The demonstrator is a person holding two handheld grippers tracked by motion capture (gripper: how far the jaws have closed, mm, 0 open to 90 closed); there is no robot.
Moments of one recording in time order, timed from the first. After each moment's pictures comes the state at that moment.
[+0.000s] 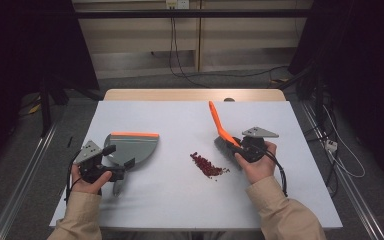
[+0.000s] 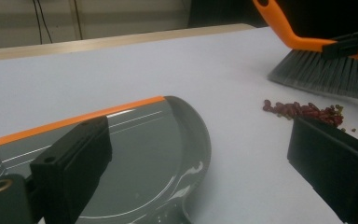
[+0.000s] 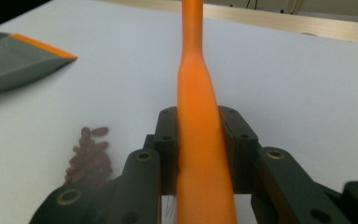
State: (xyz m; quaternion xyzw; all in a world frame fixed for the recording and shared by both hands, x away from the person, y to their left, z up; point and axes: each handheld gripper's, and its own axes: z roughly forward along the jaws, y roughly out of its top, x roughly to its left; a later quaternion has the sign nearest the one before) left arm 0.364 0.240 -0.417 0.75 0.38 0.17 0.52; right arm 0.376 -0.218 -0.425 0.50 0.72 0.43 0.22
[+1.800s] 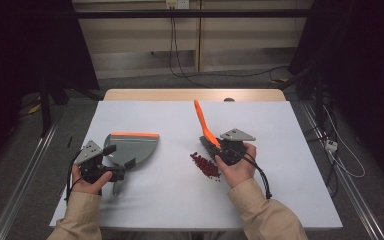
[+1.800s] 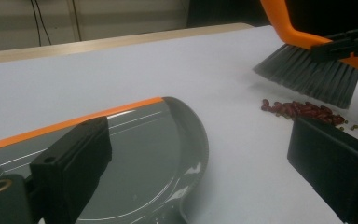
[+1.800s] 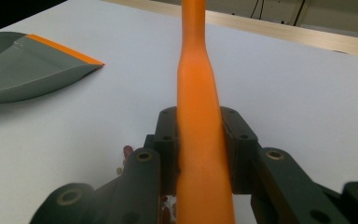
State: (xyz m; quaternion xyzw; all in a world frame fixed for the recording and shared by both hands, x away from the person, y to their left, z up) left arm 0.364 0.238 -0.416 0.75 0.37 0.17 0.52; right arm 0.372 -0.162 -0.421 0.48 0.72 0.43 0.24
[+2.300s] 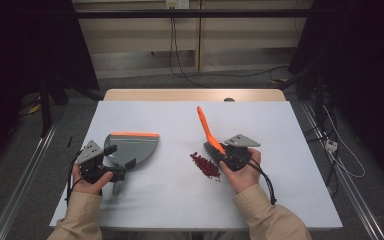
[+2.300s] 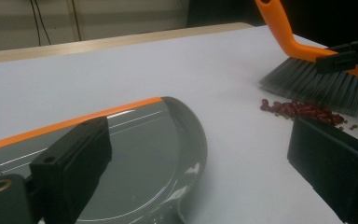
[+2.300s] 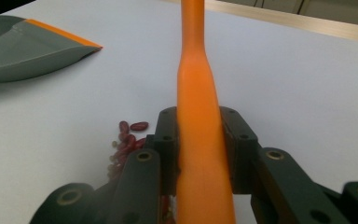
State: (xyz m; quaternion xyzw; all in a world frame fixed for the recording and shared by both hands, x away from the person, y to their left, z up) left arm 0.363 0.237 -0.416 0.75 0.37 0.17 0.52; right arm 0.360 -0.171 -0.431 0.48 0.73 0.42 0.24
